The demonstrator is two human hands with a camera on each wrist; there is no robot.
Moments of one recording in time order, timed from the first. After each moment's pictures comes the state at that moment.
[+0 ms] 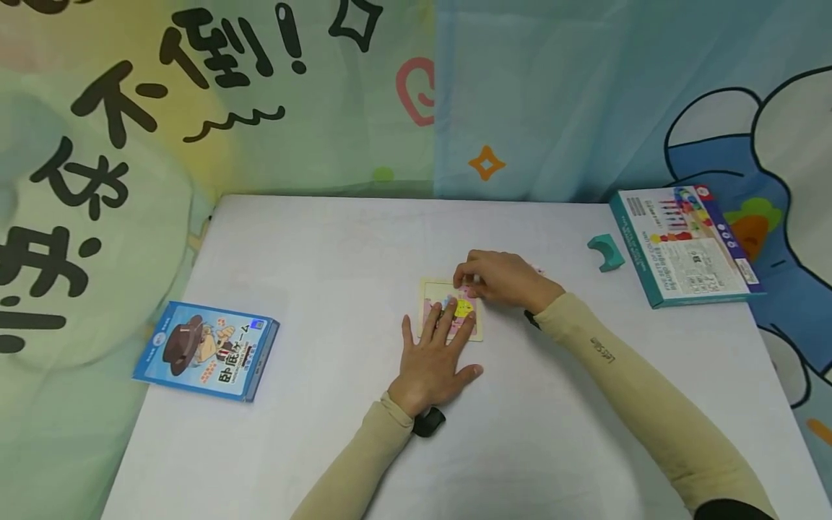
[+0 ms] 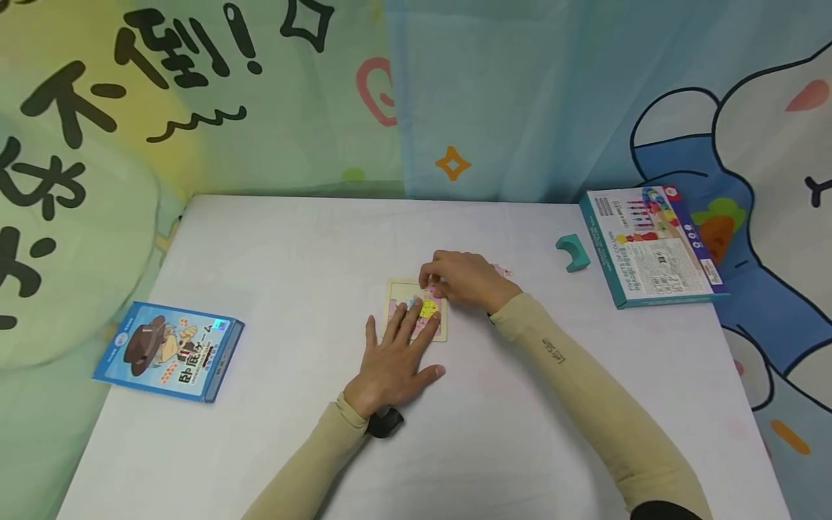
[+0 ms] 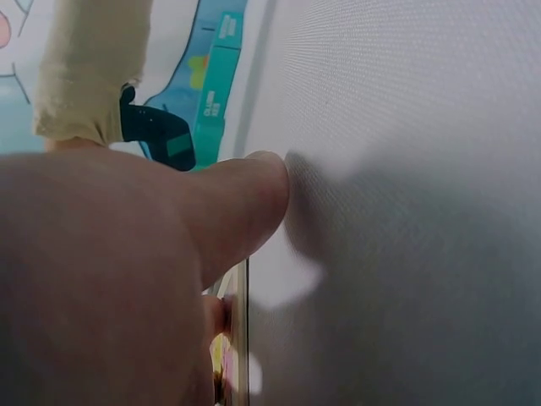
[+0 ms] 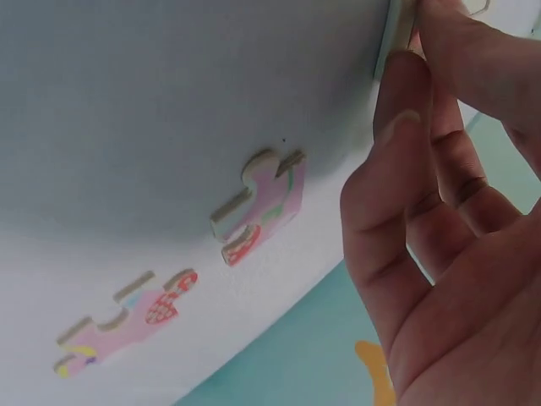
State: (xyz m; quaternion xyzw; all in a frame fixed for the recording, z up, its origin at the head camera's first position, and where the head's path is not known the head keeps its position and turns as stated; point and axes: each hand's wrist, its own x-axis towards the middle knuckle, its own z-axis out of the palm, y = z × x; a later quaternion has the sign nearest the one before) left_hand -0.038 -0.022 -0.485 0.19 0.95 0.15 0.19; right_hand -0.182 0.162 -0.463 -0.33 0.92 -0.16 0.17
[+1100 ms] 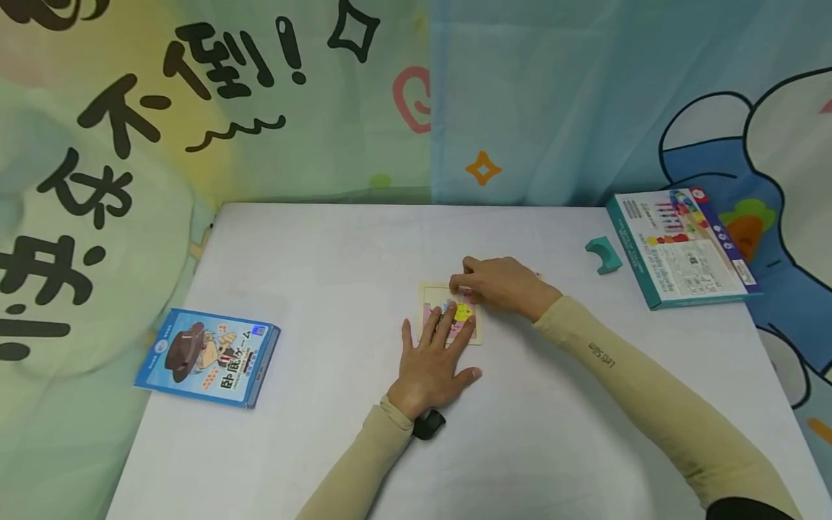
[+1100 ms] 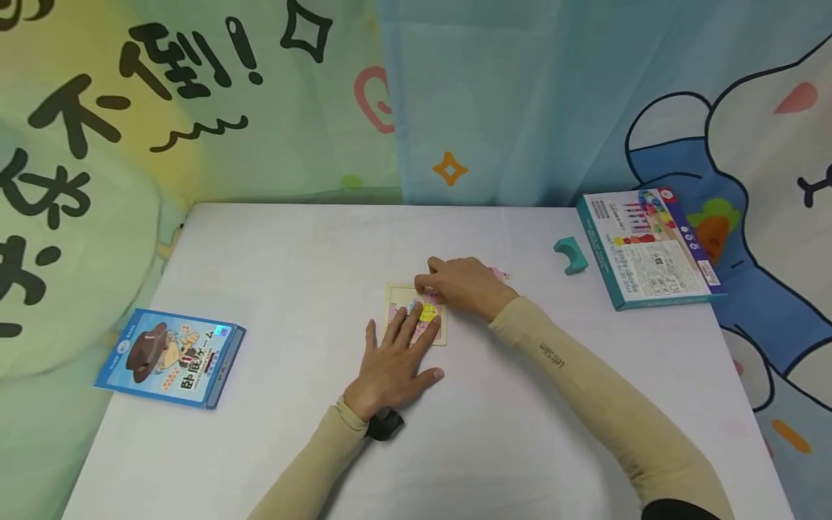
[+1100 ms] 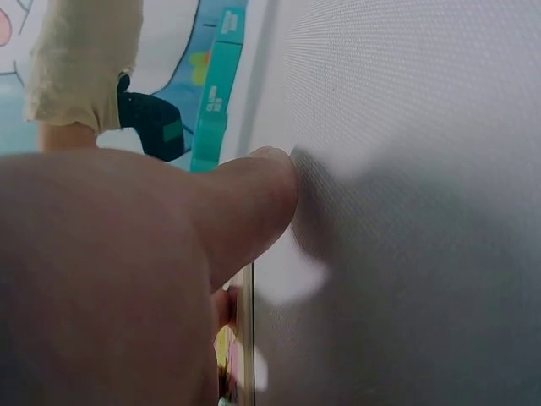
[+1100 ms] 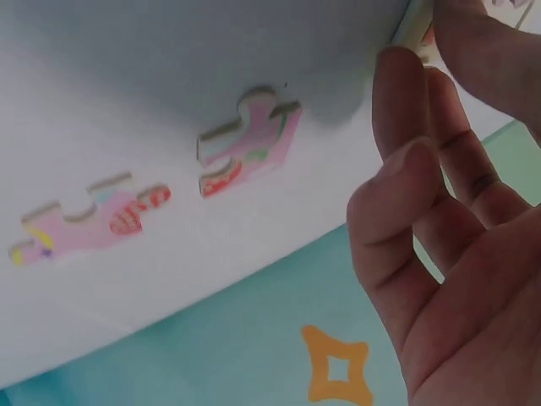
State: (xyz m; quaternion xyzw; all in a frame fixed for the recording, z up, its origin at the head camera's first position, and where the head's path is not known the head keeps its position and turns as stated) left_hand -0.040 -0.024 -0.493 0.20 0.95 0.14 0.19; right_hand -0.171 0.163 -0.457 -0.42 0.90 -0.04 0.08
